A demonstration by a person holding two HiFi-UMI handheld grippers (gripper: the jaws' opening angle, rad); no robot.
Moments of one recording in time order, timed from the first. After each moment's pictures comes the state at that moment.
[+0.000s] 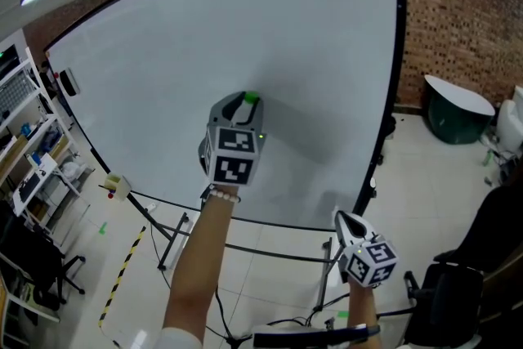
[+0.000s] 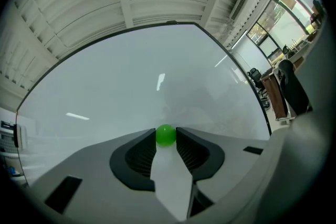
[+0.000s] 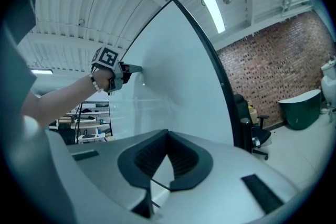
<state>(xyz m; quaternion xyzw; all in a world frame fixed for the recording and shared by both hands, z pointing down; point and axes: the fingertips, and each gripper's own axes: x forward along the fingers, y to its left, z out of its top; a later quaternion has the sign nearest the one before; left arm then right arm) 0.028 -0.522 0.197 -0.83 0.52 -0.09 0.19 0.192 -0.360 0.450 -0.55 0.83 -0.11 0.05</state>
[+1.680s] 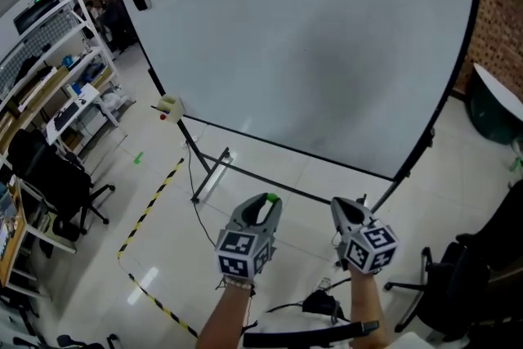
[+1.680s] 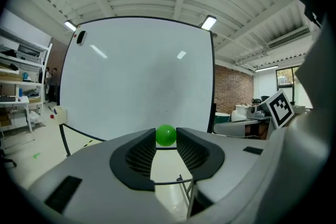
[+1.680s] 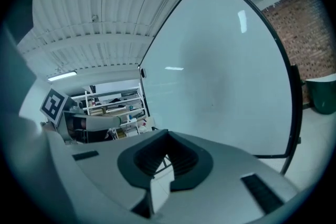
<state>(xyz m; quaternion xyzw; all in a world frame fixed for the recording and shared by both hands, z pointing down) -0.151 -0.230 0.477 -0.83 0.53 -0.07 -0.12 -0.005 -0.241 0.503 -0.43 0.89 -0.16 -0.02</state>
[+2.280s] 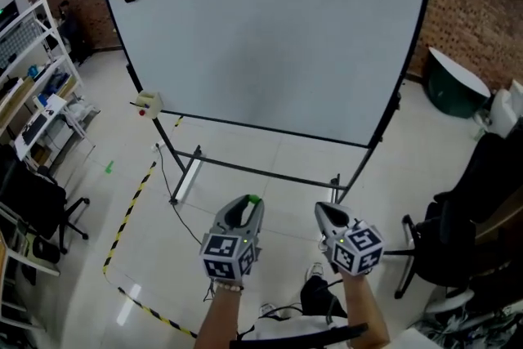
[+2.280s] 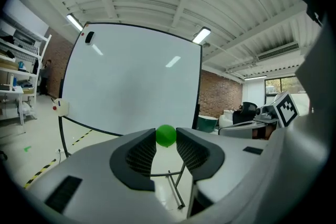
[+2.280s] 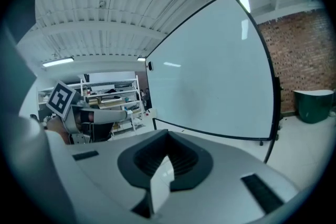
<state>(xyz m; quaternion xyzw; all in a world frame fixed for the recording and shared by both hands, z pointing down) -0.221 -0.122 0.485 -0.86 0.49 -0.04 -0.13 -0.074 -0.103 0.506 -0.47 0.87 -0.14 -0.07</state>
